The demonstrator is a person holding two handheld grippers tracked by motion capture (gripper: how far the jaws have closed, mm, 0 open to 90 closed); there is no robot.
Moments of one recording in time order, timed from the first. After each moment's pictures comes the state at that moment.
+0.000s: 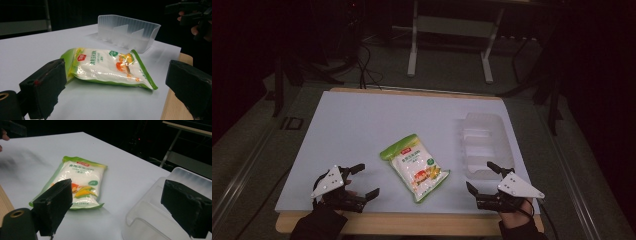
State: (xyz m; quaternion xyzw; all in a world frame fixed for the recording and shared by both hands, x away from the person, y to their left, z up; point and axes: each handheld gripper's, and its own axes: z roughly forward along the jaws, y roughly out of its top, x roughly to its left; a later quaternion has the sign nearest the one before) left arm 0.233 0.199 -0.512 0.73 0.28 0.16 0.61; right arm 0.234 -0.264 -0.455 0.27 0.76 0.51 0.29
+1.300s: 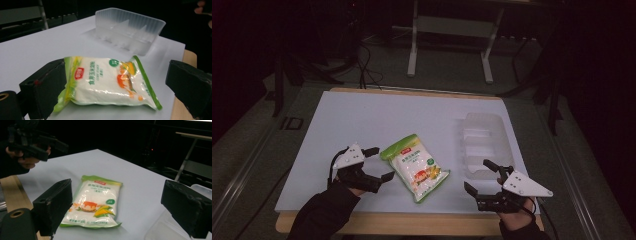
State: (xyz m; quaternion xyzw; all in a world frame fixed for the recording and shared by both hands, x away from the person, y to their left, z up) left arm 0.277 0.163 -0.461 0.77 0.28 0.14 0.56; right arm 0.227 -0.257 -0.430 0.26 0.74 0.57 0.24
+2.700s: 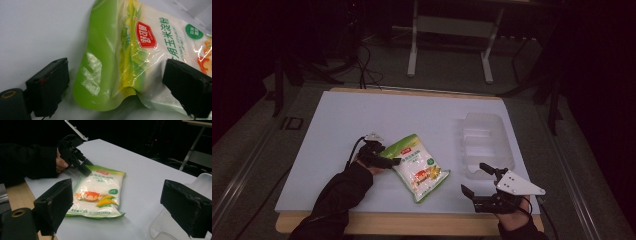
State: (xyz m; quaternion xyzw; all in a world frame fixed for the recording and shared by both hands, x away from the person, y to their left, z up) left arm 0.376 0.145 -0.539 0.80 0.42 0.04 0.42; right arm 0.229 -0.253 -0.441 0.27 0.76 0.54 0.23
